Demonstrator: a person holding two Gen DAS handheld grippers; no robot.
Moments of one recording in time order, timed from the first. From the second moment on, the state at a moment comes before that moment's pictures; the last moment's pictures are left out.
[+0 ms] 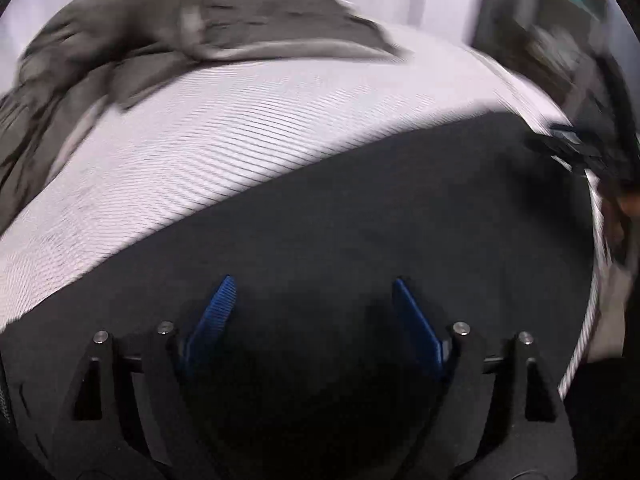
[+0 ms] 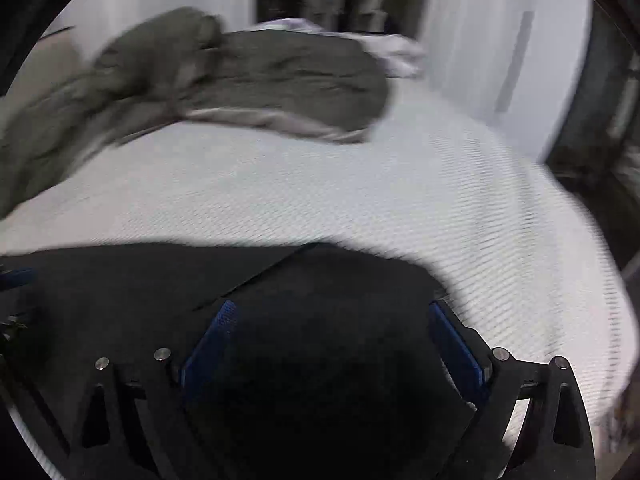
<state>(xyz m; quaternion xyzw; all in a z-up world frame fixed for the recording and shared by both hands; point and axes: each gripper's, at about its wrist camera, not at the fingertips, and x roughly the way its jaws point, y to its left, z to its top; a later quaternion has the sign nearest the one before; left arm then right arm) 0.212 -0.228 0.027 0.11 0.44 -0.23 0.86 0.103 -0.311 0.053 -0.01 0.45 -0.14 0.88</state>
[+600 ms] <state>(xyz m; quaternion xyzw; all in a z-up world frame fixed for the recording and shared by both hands) 0.135 -0.234 0.036 0.11 0.39 -0.27 0.88 -0.041 -0.376 0.049 0.18 0.38 -0.16 0.89</state>
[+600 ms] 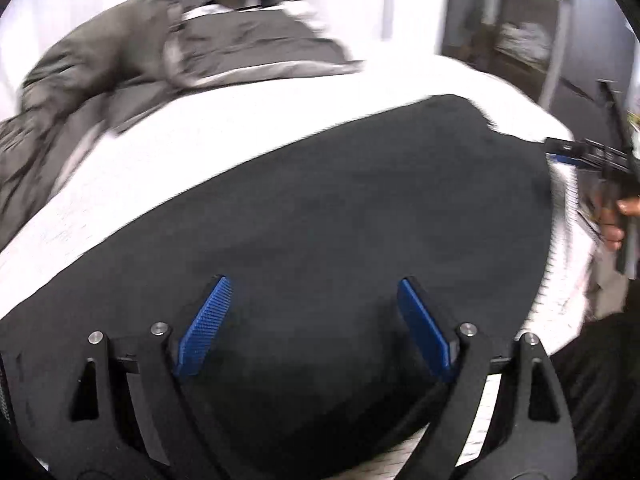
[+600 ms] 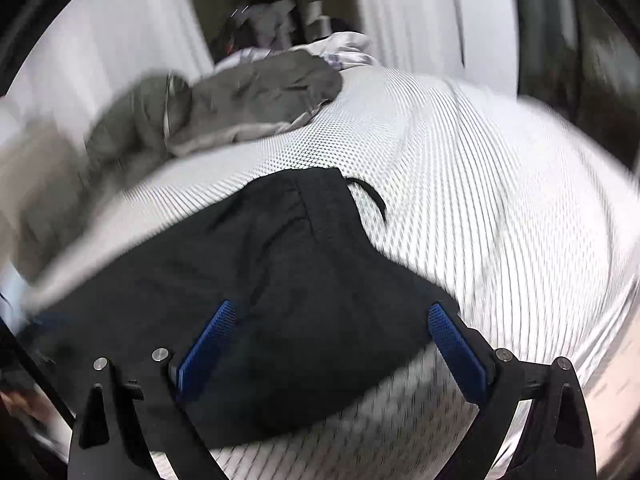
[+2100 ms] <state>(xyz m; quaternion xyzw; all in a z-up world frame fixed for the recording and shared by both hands) 0.100 0.090 0.053 -0.13 0.38 -0.02 0.92 0.132 0.009 0.038 0.01 0.49 0.31 0.81</state>
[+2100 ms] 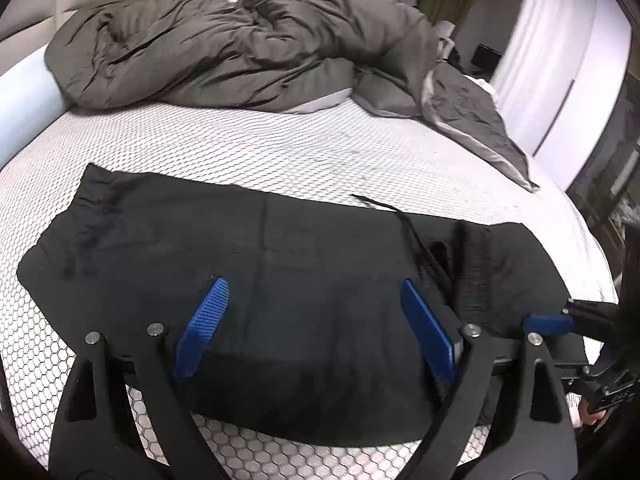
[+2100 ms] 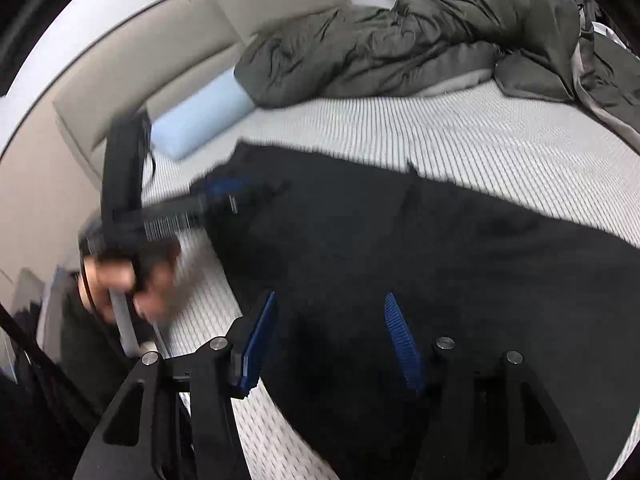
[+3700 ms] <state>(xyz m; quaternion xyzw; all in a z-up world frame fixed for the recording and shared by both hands) 0.222 -0.049 0.032 -0.12 0.50 -0.17 0.84 0.128 -0.224 0.017 0.15 0.47 0.11 0.86</state>
